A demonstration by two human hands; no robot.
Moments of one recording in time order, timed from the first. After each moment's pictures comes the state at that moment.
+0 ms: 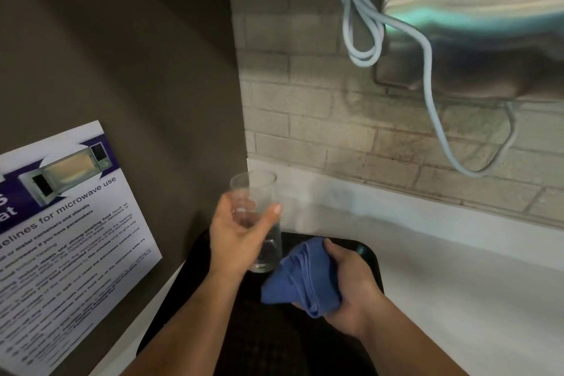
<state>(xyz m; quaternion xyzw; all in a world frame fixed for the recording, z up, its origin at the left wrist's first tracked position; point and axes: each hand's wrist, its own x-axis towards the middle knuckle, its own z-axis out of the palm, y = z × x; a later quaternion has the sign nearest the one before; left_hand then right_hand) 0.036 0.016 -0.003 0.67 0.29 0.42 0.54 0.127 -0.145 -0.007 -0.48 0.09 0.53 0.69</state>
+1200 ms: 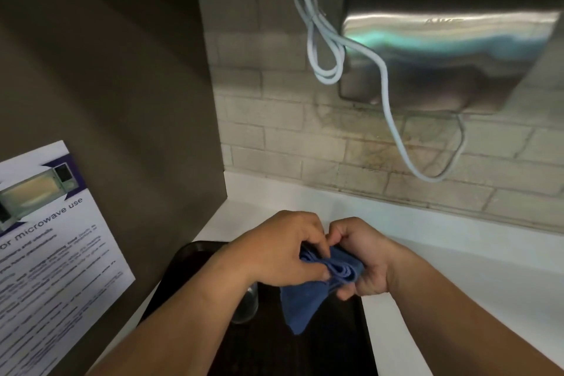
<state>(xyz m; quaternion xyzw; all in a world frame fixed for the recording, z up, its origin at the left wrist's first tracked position) 0.067 -0.034 0.076 0.95 -0.05 0.05 0.31 0.193 -0.177 0.044 -0.57 -0.13 0.62 0.52</state>
